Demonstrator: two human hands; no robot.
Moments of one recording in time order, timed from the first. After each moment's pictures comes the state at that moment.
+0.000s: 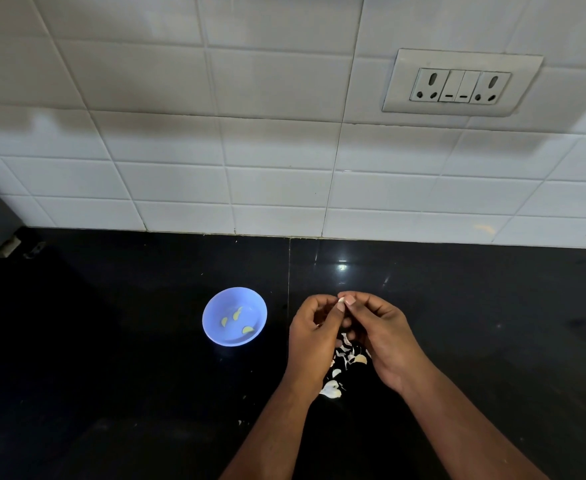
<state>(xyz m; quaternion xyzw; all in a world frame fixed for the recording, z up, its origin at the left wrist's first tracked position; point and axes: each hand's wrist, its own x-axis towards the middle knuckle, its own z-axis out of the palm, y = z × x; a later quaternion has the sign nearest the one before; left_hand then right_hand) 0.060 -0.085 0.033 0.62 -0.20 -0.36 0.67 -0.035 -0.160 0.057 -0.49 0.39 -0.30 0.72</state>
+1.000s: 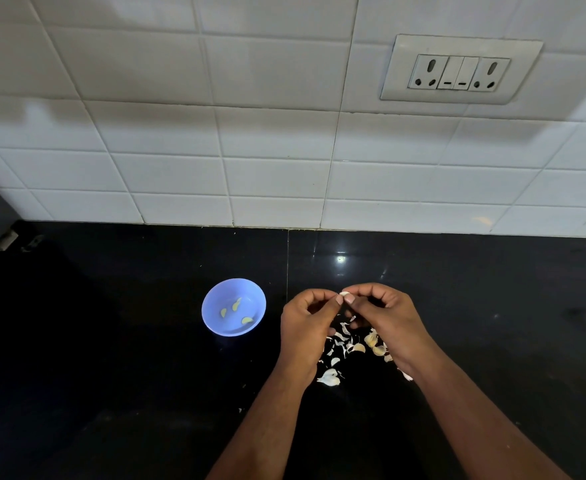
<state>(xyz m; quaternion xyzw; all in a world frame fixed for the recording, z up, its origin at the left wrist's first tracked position) 0.068 -0.080 0.033 0.63 -0.19 -0.37 0.66 -0.052 -0.169 0.063 -0.62 0.37 -0.27 0.64</state>
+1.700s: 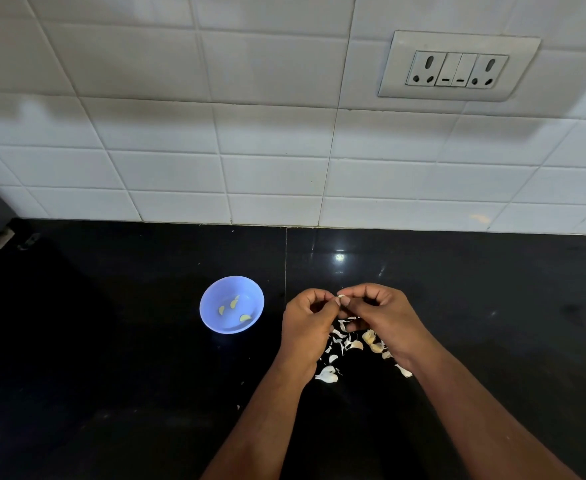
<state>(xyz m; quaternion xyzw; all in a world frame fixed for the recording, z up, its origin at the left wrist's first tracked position) 0.066 -0.082 0.032 0.64 -0.20 -0.40 0.63 -0.054 -0.172 0.064 -0.62 0.37 -0.22 0.66</state>
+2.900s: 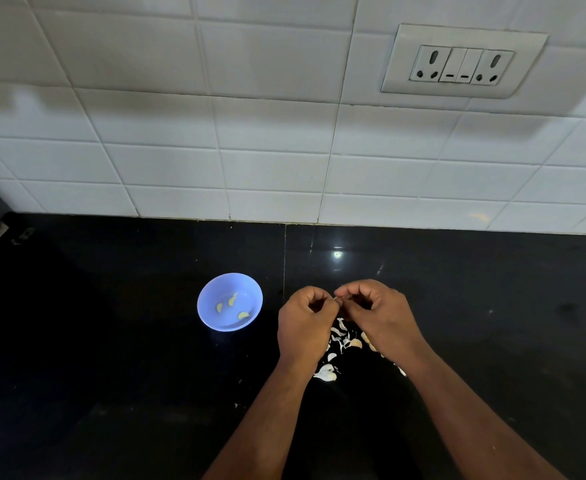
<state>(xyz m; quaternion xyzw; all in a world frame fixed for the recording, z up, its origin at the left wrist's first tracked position) 0.065 -0.083 0.030 0.72 -0.22 -0.30 0.58 -0.050 -0.170 0.055 -0.76 0.37 -0.25 0.46</state>
